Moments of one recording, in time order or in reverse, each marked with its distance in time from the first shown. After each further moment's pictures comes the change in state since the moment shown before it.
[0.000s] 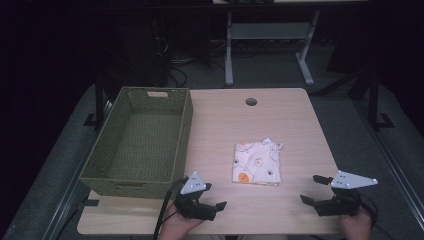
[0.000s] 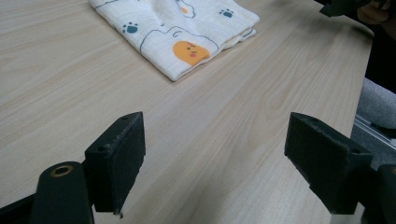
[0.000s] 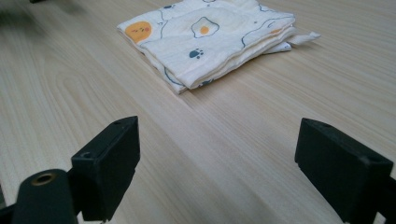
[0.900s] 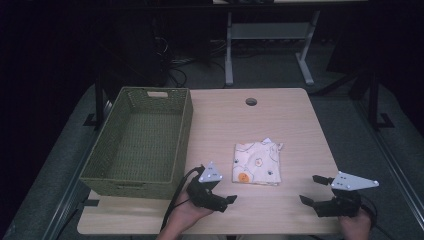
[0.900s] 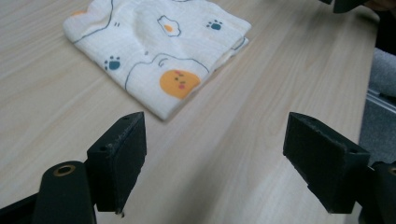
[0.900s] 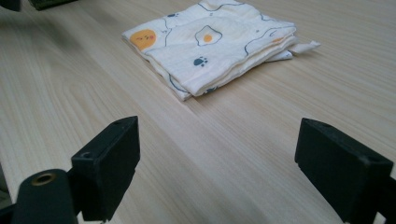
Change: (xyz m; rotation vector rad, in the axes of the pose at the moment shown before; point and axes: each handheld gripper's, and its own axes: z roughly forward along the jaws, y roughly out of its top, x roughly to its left) left arm -0.007 0.045 0.022 0.096 -0.011 0.115; right arm 0.005 0.001 -0.002 -0.027 -0.004 -0.005
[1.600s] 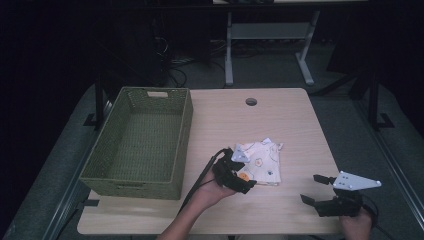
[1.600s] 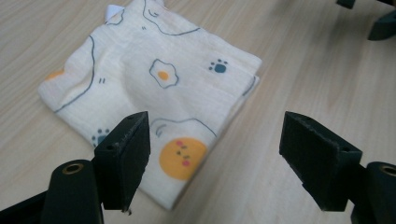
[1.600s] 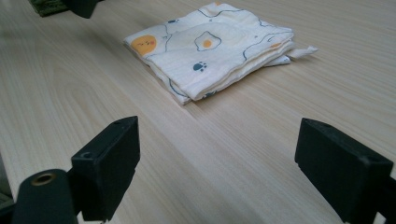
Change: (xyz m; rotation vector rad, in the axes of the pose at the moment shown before) left arm 0.004 0.064 0.050 0.109 -0.004 0.083; right arm -0.002 0.000 -0.002 -0.017 0.003 0.003
